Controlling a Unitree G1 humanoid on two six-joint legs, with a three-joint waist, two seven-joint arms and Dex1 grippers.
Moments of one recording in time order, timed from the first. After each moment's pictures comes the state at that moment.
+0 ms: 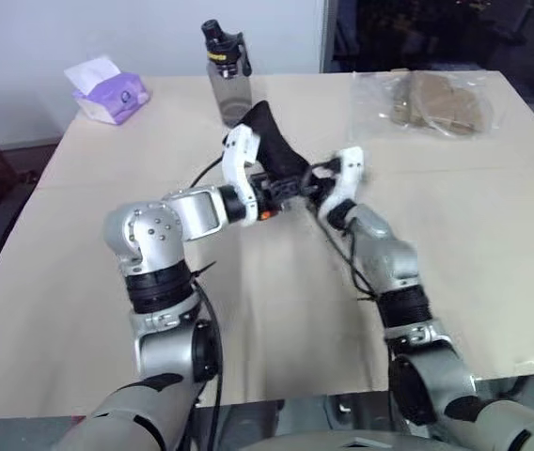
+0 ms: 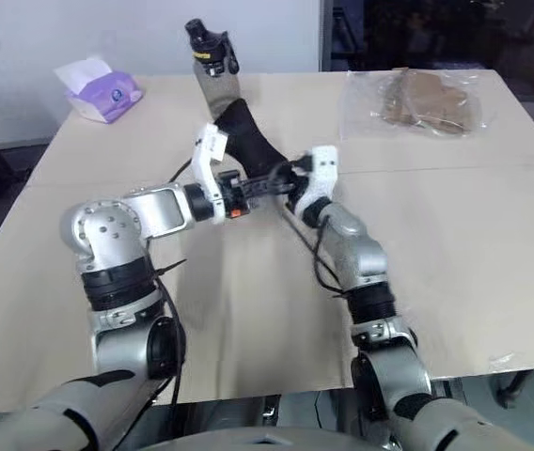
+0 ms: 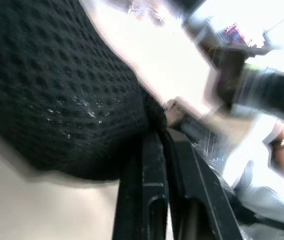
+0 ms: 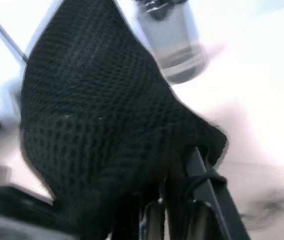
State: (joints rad) left arm -0.79 0.09 0.37 -0.19 -0.72 1.56 -0.40; right arm -0.67 0.13 -0.10 0.19 0.58 0.50 0.37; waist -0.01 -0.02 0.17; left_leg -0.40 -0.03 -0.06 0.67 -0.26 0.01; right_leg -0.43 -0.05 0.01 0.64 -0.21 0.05
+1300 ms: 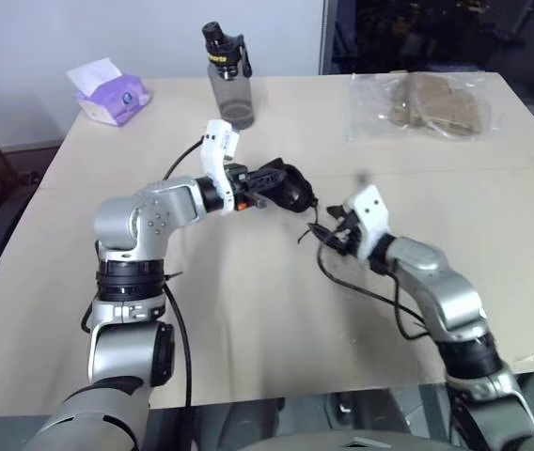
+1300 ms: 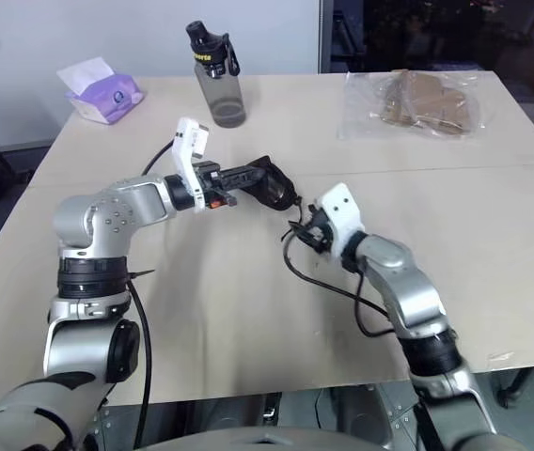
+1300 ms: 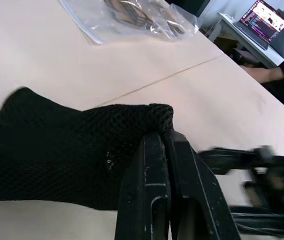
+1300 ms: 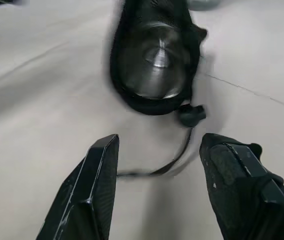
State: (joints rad) left arm -0.77 0.44 0.14 0.05 -0.60 1.06 -0.65; right arm -0.44 -0.16 0.20 -0.13 0.16 0.63 0.44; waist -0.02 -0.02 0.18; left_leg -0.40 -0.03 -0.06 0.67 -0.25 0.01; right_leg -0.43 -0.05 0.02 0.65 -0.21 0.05
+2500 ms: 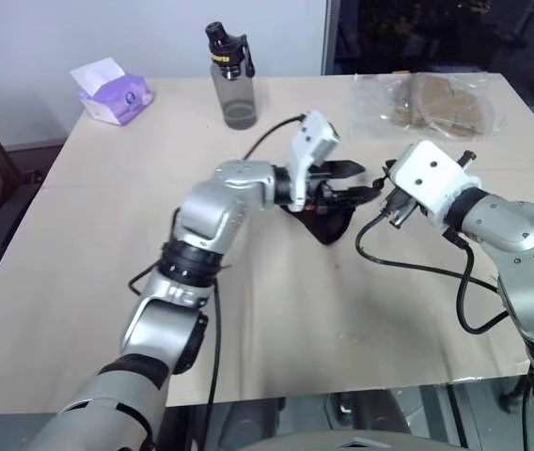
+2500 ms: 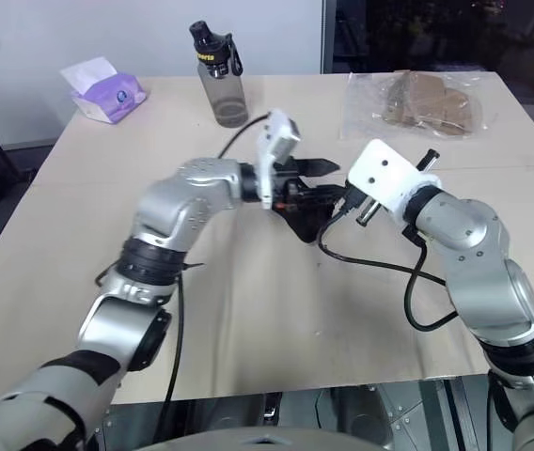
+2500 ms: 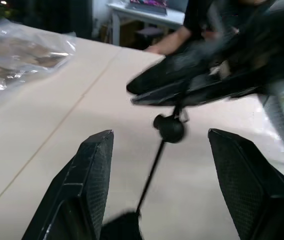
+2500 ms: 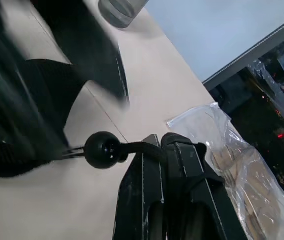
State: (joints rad) left arm -0.91 0.29 -0.27 0.15 -0.41 0.61 -0.92; right arm -0.54 -0.66 0.19 -0.72 -0.13 0.95 0.58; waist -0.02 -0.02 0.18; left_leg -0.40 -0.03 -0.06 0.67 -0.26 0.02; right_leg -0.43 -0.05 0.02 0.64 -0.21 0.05
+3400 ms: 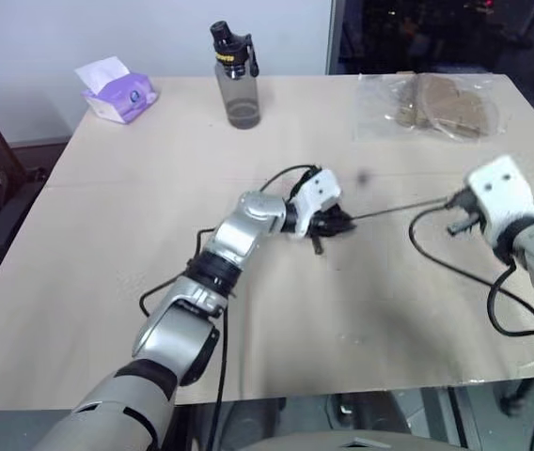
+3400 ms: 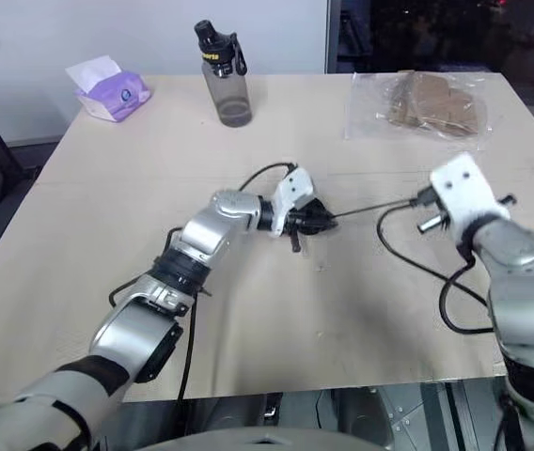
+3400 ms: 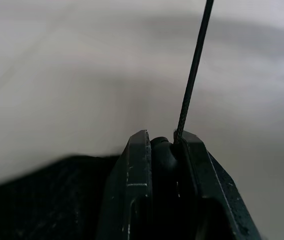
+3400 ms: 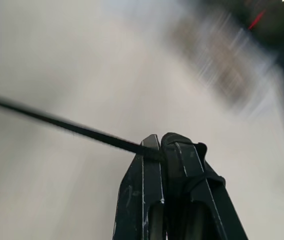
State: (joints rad) left arm -0.85 0.27 -0.39 0.45 -0.14 0.35 -0.98; right arm -0.25 -0.65 -0.10 -0.61 -0.07 1.05 0.47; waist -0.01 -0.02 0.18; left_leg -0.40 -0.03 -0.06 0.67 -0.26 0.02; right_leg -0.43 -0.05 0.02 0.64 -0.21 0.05
